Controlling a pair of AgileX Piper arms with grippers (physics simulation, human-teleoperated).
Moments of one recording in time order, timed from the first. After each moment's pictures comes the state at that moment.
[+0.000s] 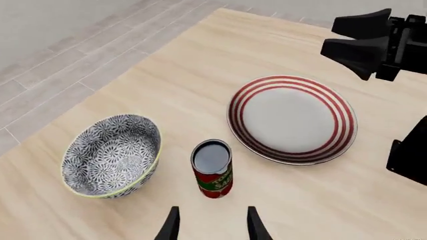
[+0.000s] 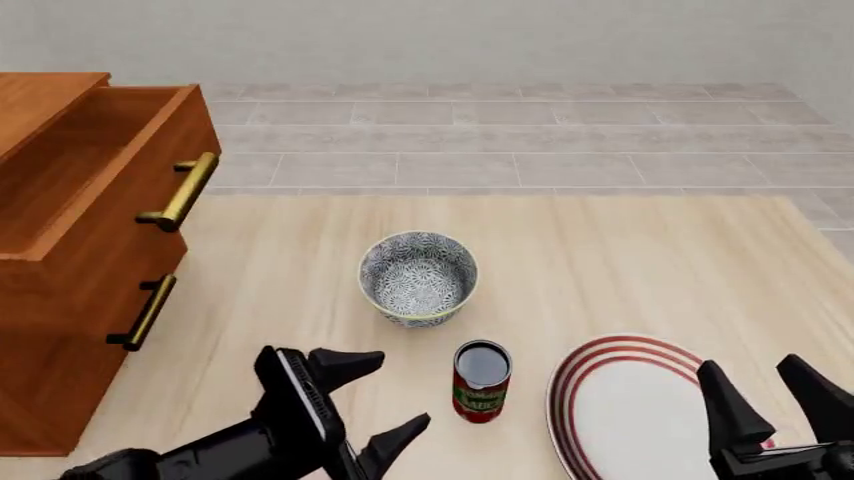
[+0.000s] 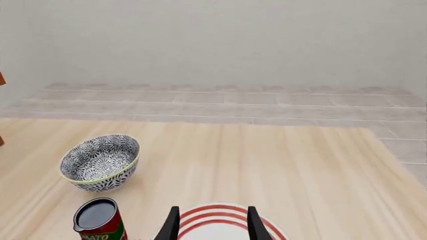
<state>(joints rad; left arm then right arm) -0.92 1.24 -0.33 -0.51 0.10 0.10 0.18 -0.02 -0.08 0.02</state>
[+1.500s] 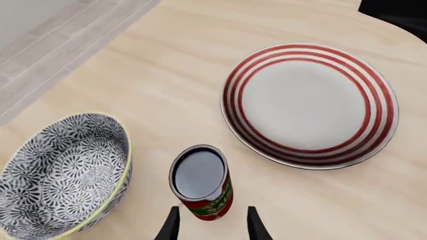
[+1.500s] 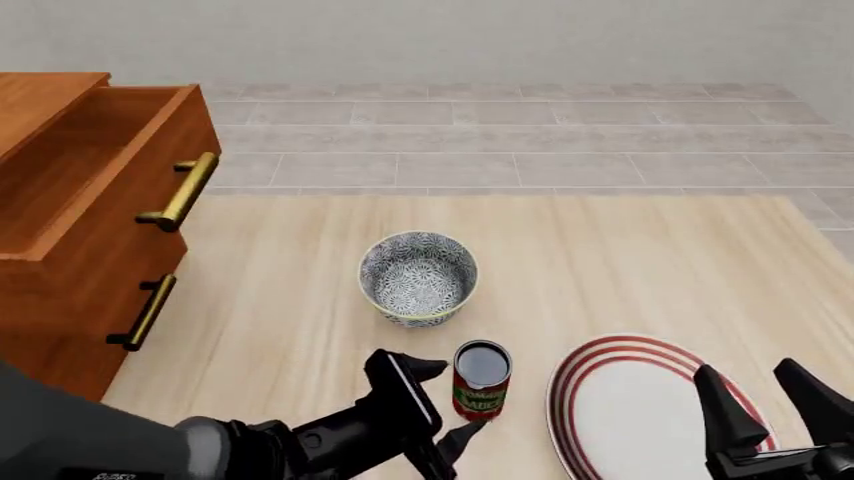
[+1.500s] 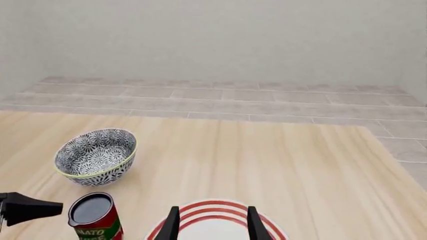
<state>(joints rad) -0.93 1.76 -0.53 -0.72 0.16 0.09 0.19 0.00 -0.09 0.01</state>
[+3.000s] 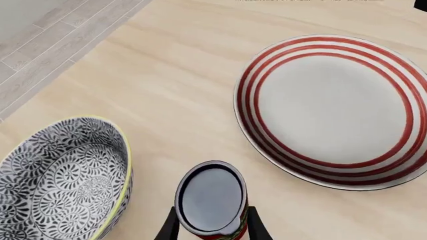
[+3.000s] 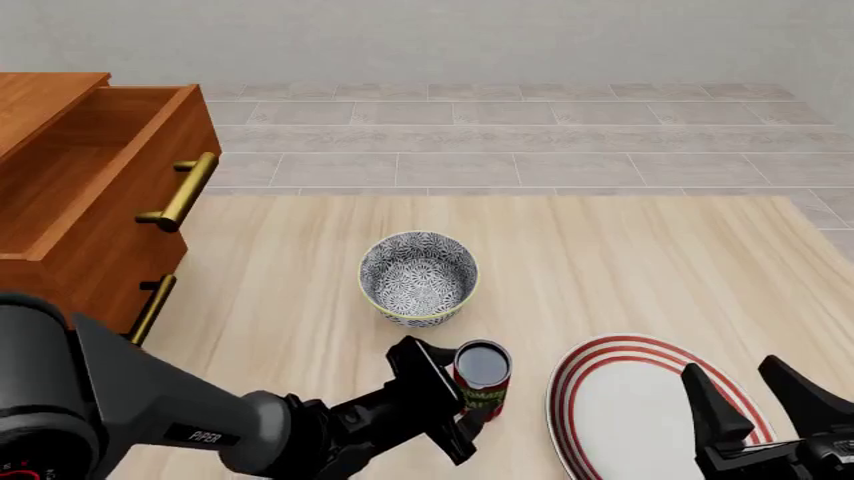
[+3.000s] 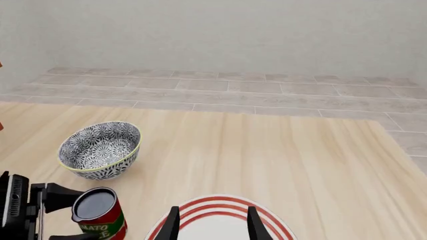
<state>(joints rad) -0.90 1.93 -0.68 -0.71 0.18 0.12 0.28 0.00 -0.14 0.01</state>
